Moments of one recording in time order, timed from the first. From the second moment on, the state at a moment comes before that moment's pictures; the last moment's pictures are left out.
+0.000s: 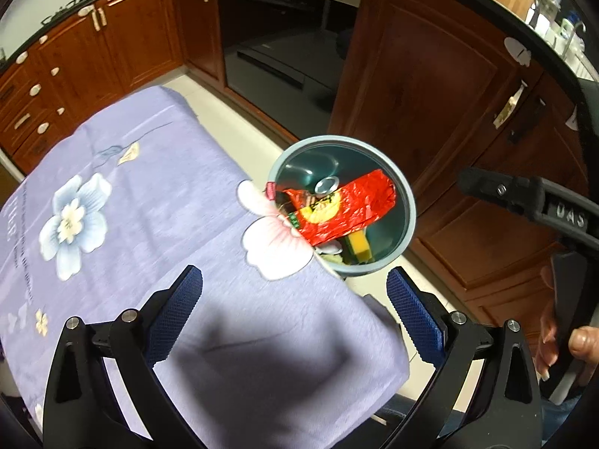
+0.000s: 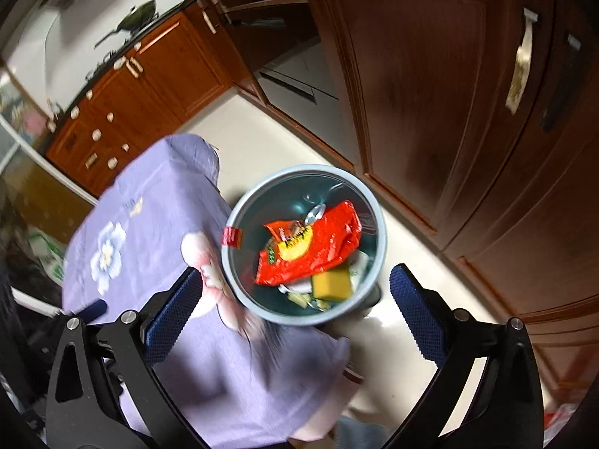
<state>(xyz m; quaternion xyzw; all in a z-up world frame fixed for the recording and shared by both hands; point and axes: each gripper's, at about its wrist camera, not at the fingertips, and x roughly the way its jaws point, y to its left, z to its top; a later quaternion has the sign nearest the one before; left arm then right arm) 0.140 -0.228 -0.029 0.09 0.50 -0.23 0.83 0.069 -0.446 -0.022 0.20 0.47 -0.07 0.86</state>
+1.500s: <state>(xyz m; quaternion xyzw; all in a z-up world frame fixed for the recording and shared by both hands) 0.094 -0.179 -0.039 0.09 0.50 -0.20 0.84 0.027 -0.403 -0.036 0.10 0.51 -0.10 0.85</state>
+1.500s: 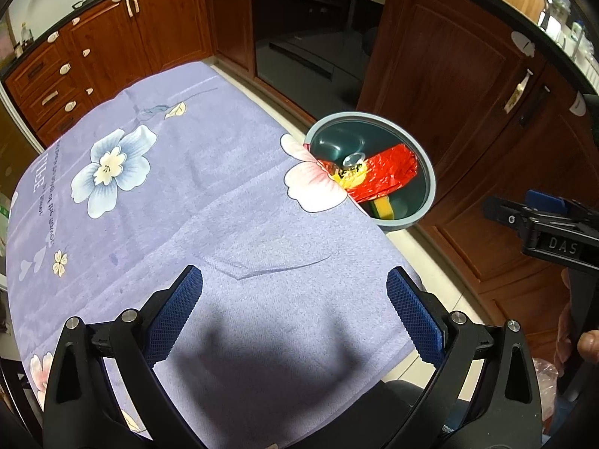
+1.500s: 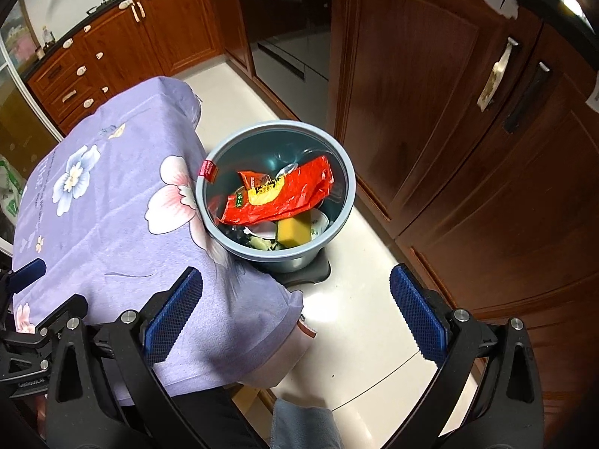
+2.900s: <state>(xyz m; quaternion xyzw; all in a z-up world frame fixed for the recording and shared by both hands) 0.103 -0.195 -0.066 0.11 0.52 -0.20 0.82 0.050 -0.412 -0.070 0.10 0.55 -0.11 0.83</state>
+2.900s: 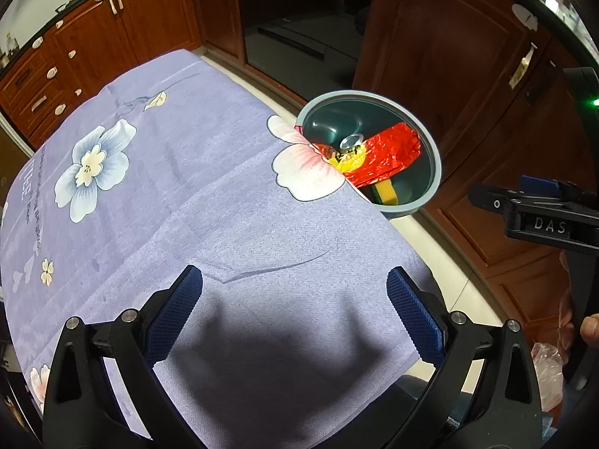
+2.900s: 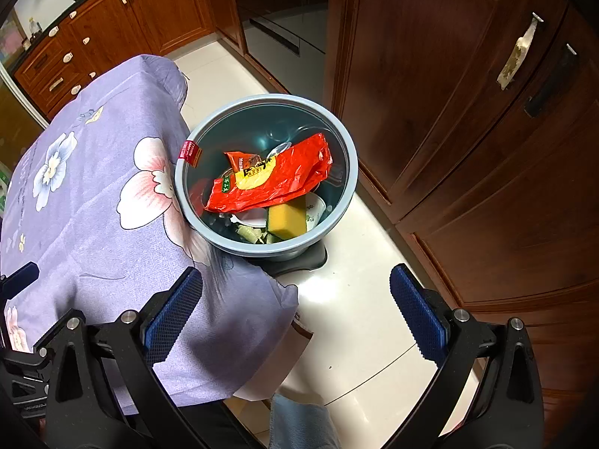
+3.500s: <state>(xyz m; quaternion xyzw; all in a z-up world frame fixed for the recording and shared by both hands) 0.103 -0.198 -0.067 0.11 0.52 -0.20 0.82 0.051 -0.413 -0.070 0.09 0.55 -0.11 0.82</state>
